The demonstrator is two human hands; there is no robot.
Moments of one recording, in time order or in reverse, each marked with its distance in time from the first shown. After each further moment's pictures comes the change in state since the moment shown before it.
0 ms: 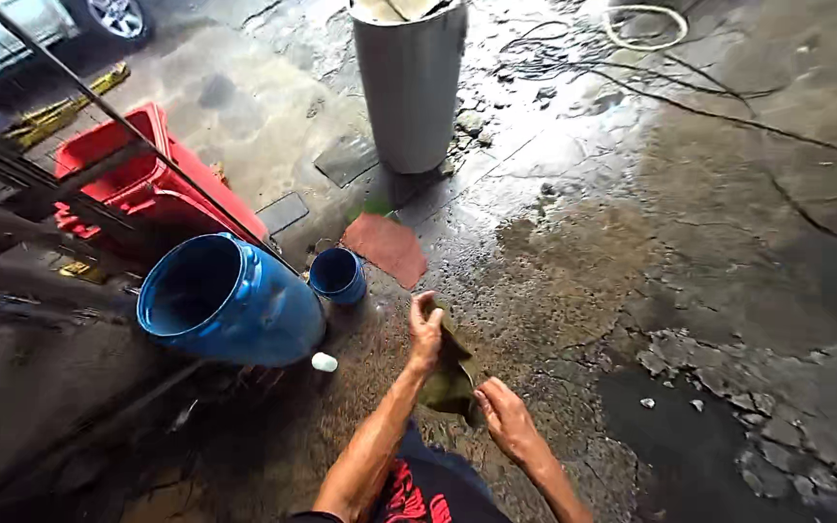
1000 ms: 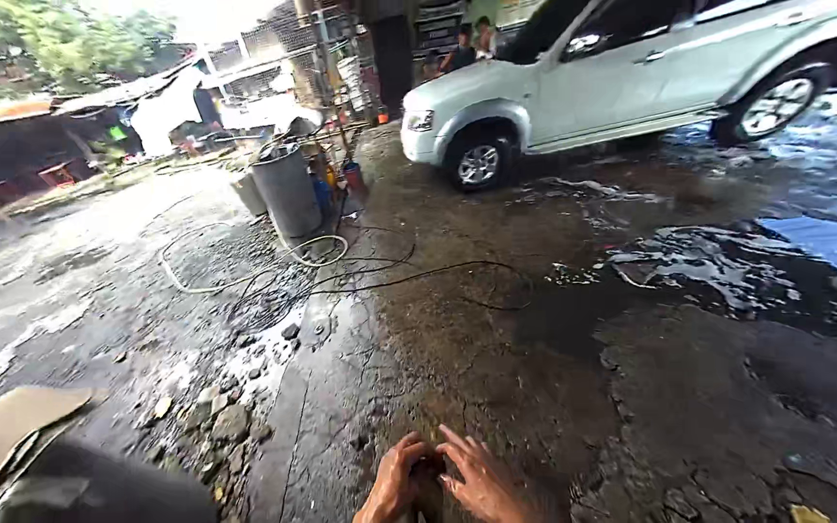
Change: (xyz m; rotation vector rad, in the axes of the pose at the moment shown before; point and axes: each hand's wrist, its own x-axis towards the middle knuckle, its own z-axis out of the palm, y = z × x) left_hand 0.510 0.008 0.916 0.586 -1.519 0.609; right_hand 0.494 0.507 -0.696 -0.068 0.354 0.639
